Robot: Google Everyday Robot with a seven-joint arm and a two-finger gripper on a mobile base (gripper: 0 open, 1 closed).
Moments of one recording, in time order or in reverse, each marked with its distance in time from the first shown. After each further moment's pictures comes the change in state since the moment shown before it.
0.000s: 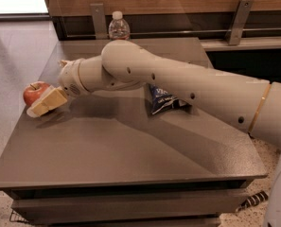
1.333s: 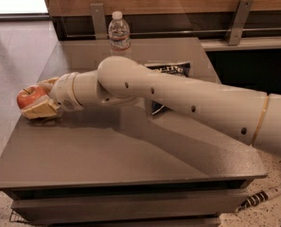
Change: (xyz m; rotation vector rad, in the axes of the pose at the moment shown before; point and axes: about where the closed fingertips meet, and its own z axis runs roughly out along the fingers) arm 0.004 0.040 0.012 -0.035 -0.053 -0.003
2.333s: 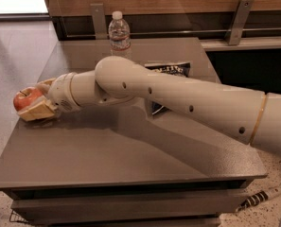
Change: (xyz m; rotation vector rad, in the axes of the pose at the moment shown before) arm -0.002 0.003 0.003 -0.007 -0.001 -0.004
